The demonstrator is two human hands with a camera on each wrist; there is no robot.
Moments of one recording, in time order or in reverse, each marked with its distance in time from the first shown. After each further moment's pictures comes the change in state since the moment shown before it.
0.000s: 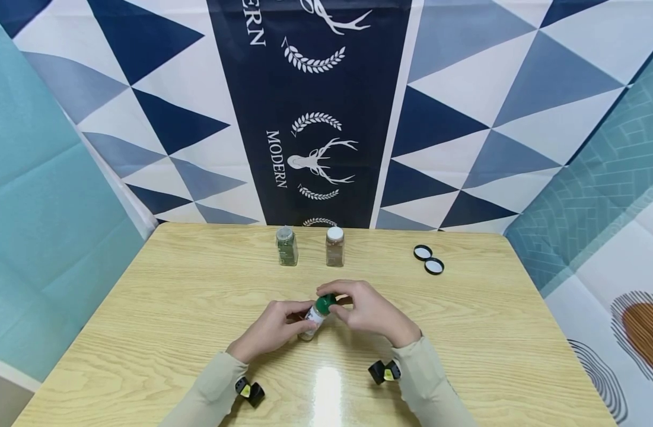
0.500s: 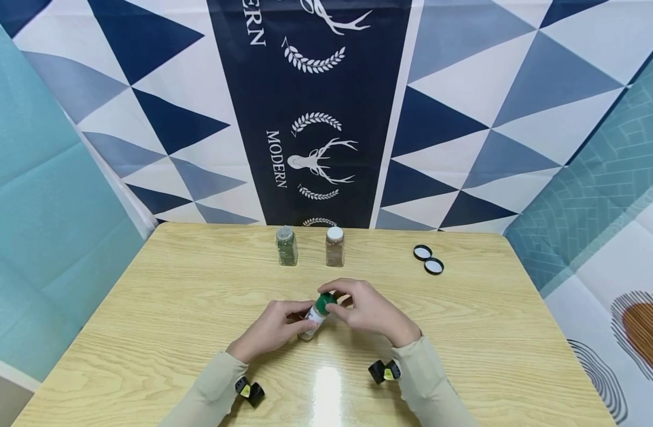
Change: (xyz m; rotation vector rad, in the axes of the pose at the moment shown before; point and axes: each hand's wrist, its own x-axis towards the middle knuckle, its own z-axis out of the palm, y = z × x) left_hand 0.000 0.000 0.000 -0.003 0.002 0.001; right_hand -0.001 0.002 0.000 -0.059 0.014 0.020
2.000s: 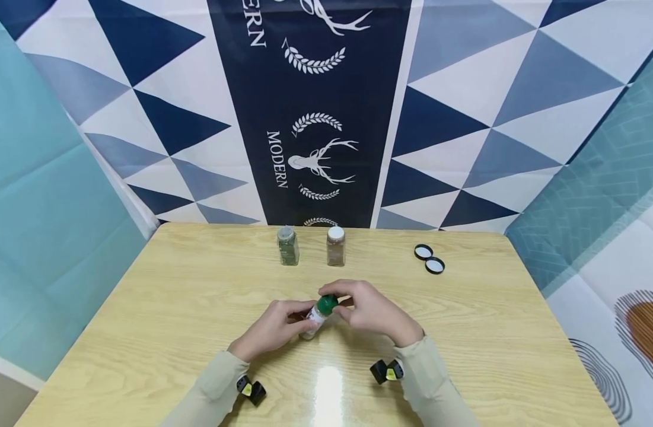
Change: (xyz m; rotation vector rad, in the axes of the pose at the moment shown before) left_hand 0.000 -0.001 0.000 0.009 -0.016 0.006; right_hand -0.001 -0.004 -0.003 0.034 -0.033 -0.027
